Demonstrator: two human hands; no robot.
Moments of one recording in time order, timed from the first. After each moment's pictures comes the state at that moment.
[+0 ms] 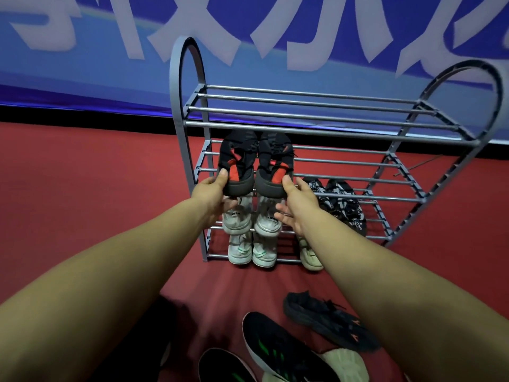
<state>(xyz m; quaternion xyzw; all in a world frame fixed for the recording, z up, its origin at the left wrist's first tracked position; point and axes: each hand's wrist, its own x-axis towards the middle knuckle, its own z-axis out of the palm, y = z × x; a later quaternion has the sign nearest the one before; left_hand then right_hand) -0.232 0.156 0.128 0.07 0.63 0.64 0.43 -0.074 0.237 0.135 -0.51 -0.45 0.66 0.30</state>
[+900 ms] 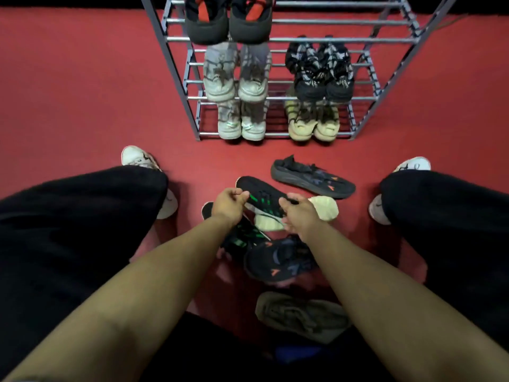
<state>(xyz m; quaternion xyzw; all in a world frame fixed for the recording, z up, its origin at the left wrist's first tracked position) -0.034 -0.025 -0.061 0.20 0.82 0.37 0.39 0.118 0.049 -0.055 -0.64 -0.44 0.62 0.10</state>
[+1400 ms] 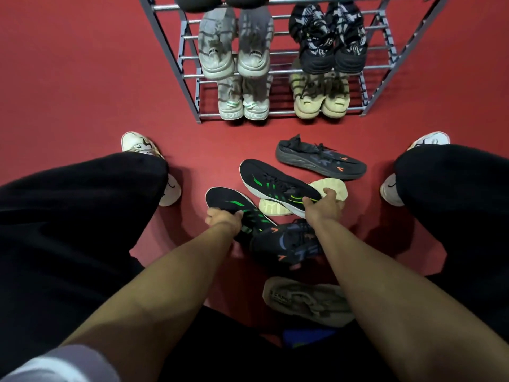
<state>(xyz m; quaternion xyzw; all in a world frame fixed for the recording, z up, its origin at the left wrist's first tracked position) -0.024 -0.062 -0.108 -0.02 0.90 0.20 0.40 0.153 0.056 -0.101 -0.75 -0.51 0.41 0.04</state>
